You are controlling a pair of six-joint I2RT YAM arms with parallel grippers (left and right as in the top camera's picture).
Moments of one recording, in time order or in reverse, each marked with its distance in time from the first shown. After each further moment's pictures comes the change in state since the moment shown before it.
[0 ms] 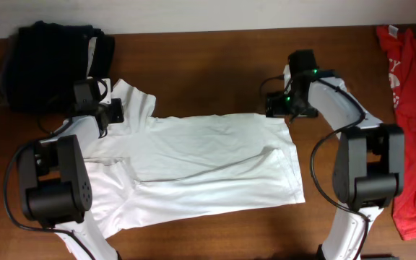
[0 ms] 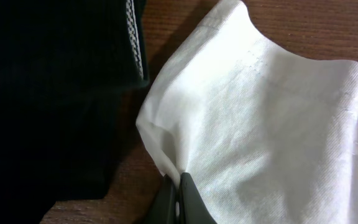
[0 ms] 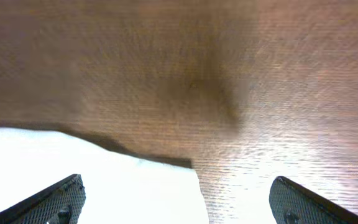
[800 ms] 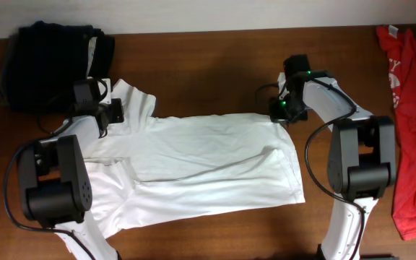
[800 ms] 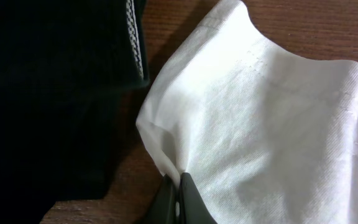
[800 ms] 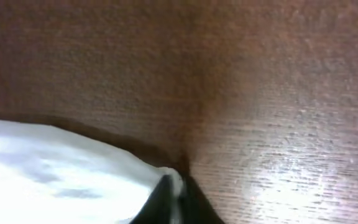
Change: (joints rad) left arm 0.000 0.000 0.000 0.003 0.000 0.000; right arm 0.005 0.081 0.008 -0.015 -0.074 0.006
